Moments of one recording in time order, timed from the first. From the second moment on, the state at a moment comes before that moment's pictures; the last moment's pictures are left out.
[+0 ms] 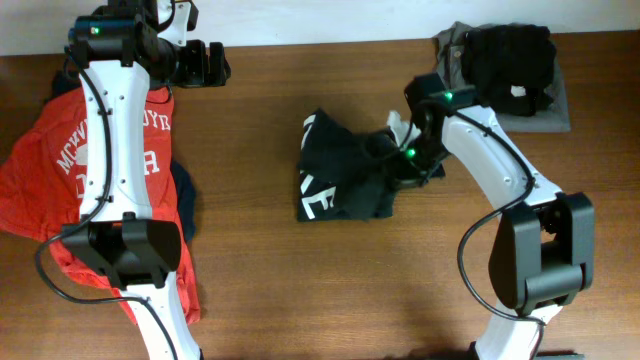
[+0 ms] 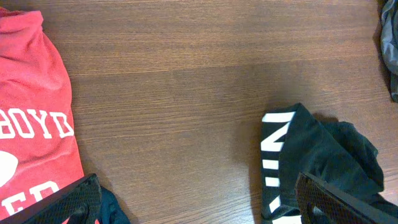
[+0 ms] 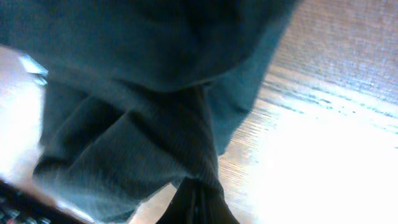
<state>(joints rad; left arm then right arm) 0.00 2.19 2.49 -1.37 0.25 0.00 0.19 1.95 1.53 -1.17 -0.32 0.01</state>
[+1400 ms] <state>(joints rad) 0.16 2.19 2.49 -1.34 0.22 0.01 0.57 2.12 1.78 -0.99 0.03 -0.21</state>
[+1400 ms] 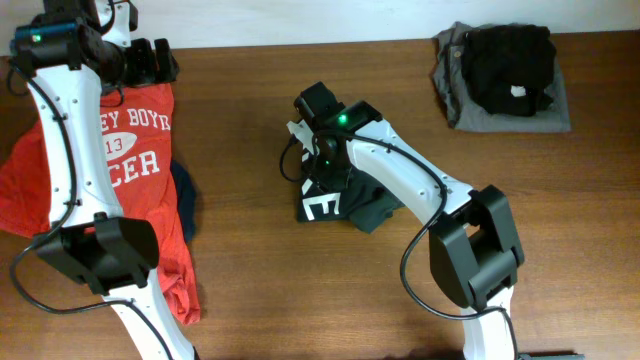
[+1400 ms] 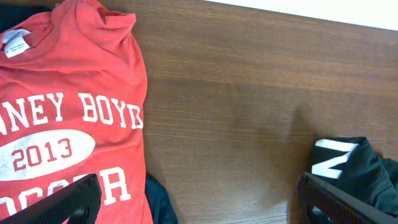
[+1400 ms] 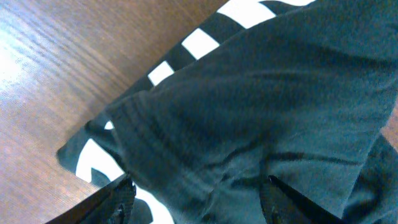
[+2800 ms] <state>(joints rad) 0.16 2.19 2.49 -1.34 0.22 0.01 0.07 2.17 1.95 -1.20 -0.28 0.03</state>
